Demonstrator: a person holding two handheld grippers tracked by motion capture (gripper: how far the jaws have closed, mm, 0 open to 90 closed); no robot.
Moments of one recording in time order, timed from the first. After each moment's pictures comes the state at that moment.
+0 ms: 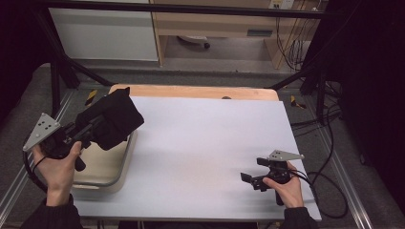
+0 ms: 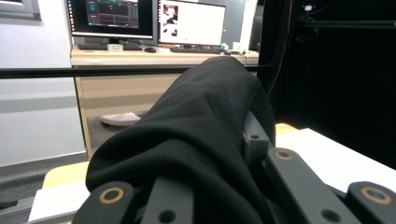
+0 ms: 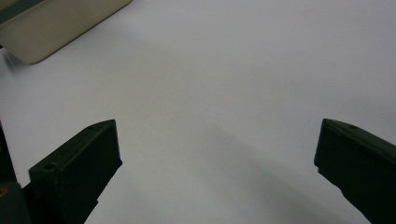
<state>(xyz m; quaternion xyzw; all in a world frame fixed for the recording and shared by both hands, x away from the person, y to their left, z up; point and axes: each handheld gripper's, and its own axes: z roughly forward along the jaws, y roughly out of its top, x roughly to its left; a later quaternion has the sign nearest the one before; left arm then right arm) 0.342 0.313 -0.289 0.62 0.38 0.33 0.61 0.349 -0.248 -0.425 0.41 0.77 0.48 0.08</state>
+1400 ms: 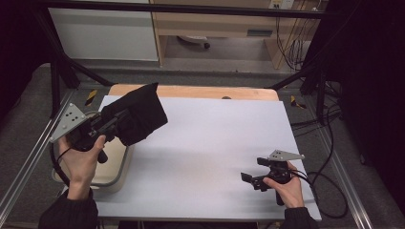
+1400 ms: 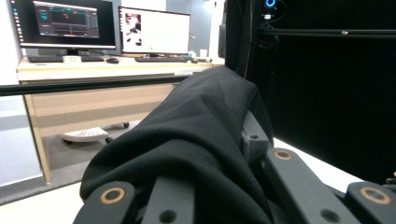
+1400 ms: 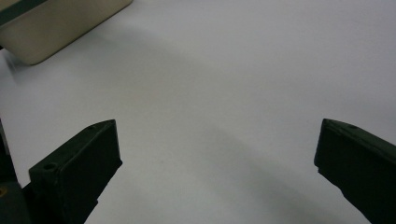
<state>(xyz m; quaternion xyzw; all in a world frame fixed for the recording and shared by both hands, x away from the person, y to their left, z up) 0.354 0.255 -0.273 0.63 0.33 0.30 0.64 0.349 -0.249 -0.424 0.41 0.77 0.48 0.08</state>
